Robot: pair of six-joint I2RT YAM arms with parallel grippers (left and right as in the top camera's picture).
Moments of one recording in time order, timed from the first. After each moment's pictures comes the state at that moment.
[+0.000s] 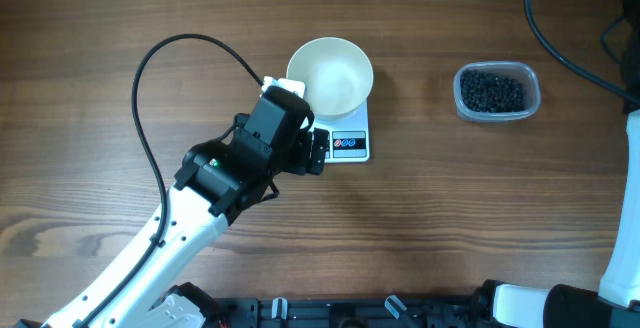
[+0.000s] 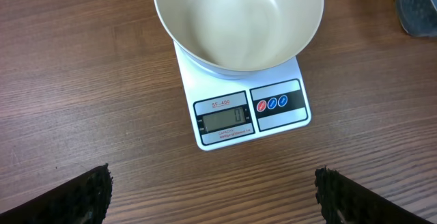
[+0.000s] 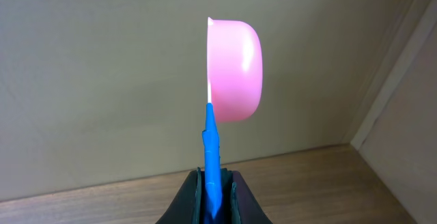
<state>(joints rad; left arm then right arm) -0.63 1.26 1.11 -0.80 -0.17 -0.35 -0.22 1.49 1.74 -0.49 -0.04 0.01</state>
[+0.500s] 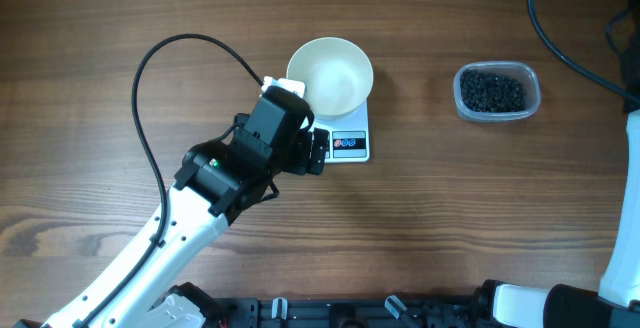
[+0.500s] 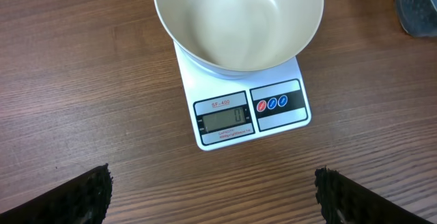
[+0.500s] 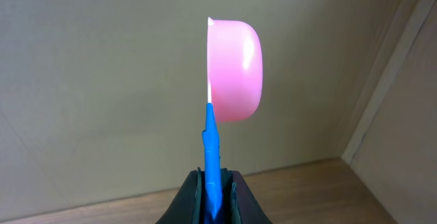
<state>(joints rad) -0.63 1.26 1.11 -0.80 -0.17 -0.35 -0.22 1.49 1.74 -0.42 -0.01 0.01</state>
